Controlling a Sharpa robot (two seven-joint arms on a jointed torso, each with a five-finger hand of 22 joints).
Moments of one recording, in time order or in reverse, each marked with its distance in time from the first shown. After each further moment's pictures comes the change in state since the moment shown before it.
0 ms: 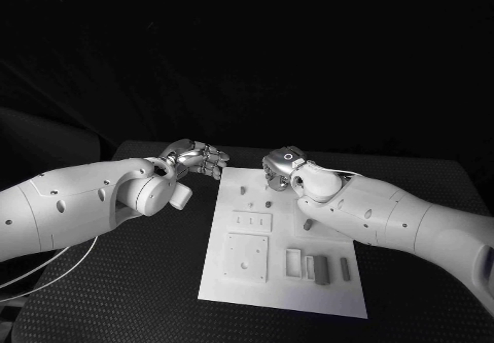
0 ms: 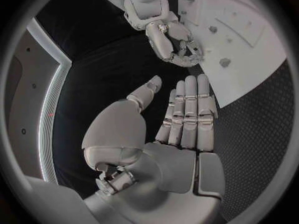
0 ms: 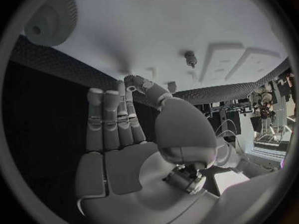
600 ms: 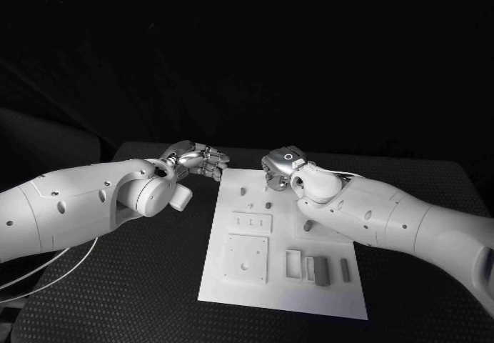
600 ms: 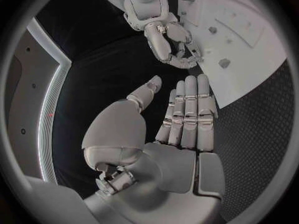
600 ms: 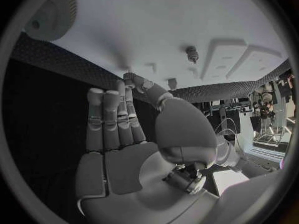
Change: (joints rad) left arm 0.000 0.001 -0.001 -0.001 0.000 0.004 -0.003; left_hand 0.000 0.000 0.000 0.000 0.000 0.000 0.000 0.000 0.001 0.000 0.000 -0.004 0.002 0.000 0.000 0.000 0.001 0.004 0.000 0.000 0.000 0.001; right arm 0.000 0.001 0.001 0.000 0.000 -0.029 -0.001; right_hand 0.000 -0.008 0.000 0.000 0.000 -0.003 0.003 -0.005 0.000 0.000 0.000 -0.006 0.002 -0.001 0.001 0.000 -0.001 0.000 0.002 0.002 0.000 0.000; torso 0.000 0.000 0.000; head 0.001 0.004
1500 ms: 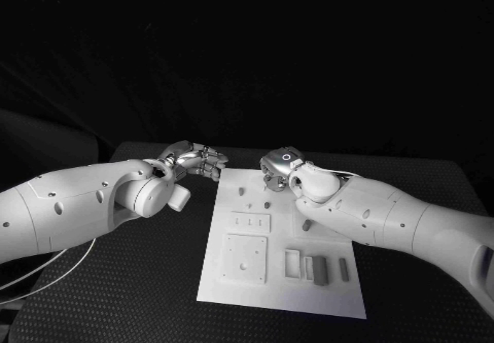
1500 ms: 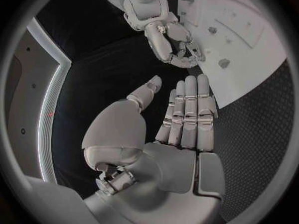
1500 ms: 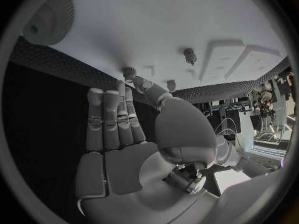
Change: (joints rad) left arm 0.000 -0.002 0.000 0.001 0.000 0.001 -0.001; left_hand 0.000 0.000 0.000 0.000 0.000 0.000 0.000 0.000 0.002 0.000 0.000 0.000 0.001 0.000 0.000 -0.004 0.002 -0.002 0.000 0.000 -0.004 0.001; right arm 0.000 0.001 0.000 0.002 0.013 0.023 0.008; right_hand 0.004 -0.004 0.003 0.003 0.000 0.000 0.000 -0.003 0.001 -0.004 0.004 -0.004 0.002 0.000 0.000 0.000 -0.001 0.000 -0.004 0.000 0.000 -0.001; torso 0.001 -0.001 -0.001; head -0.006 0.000
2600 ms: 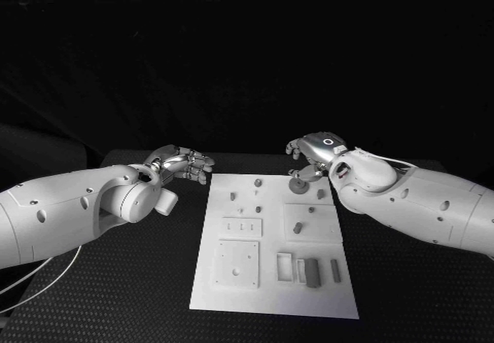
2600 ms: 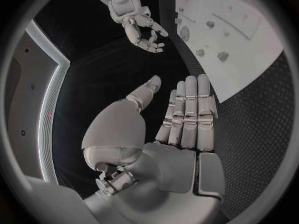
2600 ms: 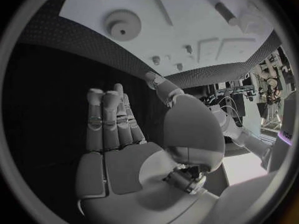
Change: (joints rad) left arm 0.000 -0.028 0.000 -0.015 0.000 -0.001 0.000; left_hand -0.005 -0.005 0.000 0.000 0.000 -0.010 0.008 -0.011 0.001 -0.009 0.009 -0.012 0.002 -0.001 0.000 -0.004 0.004 -0.009 0.000 0.000 -0.004 0.002; right arm 0.069 -0.347 0.051 0.323 0.116 -0.010 0.019; right_hand -0.074 -0.187 0.016 0.125 0.001 -0.195 -0.001 -0.111 -0.052 -0.015 0.015 -0.032 -0.009 -0.023 0.018 0.026 -0.013 -0.002 0.002 -0.001 -0.002 0.001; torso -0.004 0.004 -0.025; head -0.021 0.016
